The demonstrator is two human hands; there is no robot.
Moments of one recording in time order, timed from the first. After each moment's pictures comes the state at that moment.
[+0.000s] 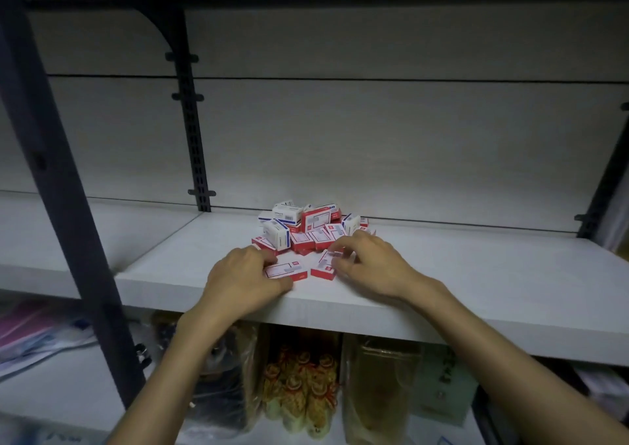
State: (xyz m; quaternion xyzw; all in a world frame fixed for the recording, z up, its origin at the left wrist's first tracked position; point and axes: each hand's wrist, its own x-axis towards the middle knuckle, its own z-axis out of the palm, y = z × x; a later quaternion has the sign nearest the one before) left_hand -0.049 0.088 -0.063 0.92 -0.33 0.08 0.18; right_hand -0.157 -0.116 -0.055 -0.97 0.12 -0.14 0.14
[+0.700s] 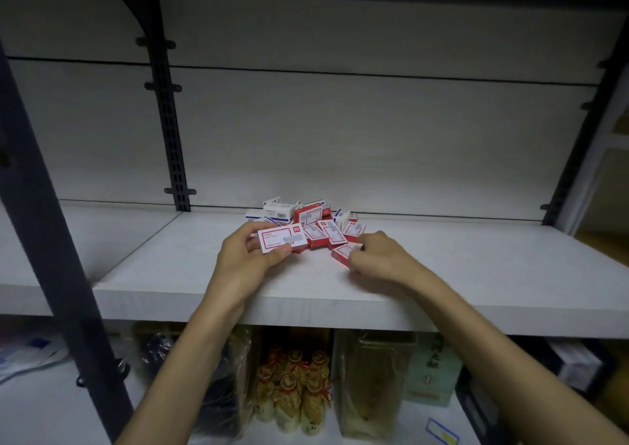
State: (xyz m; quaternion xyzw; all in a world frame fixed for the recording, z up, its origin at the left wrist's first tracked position) left_hand -0.035 0.082 -0.068 0.66 -0.28 -0.10 0.69; right_hand -0.153 -0.109 -0.049 -0.91 0.33 -0.08 0.23
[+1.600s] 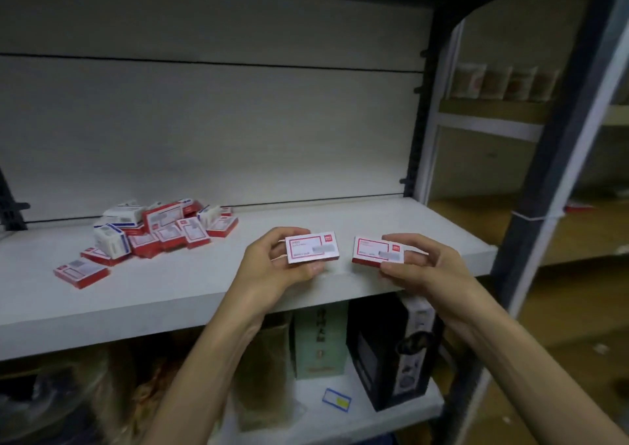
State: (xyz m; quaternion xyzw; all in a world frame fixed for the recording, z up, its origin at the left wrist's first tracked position) left_hand -0.215 -0.052 -0.065 0.59 -0.44 -0.24 0.63; right_hand -0.424 -0.184 -0.055 -0.64 0.30 -0.35 0.61
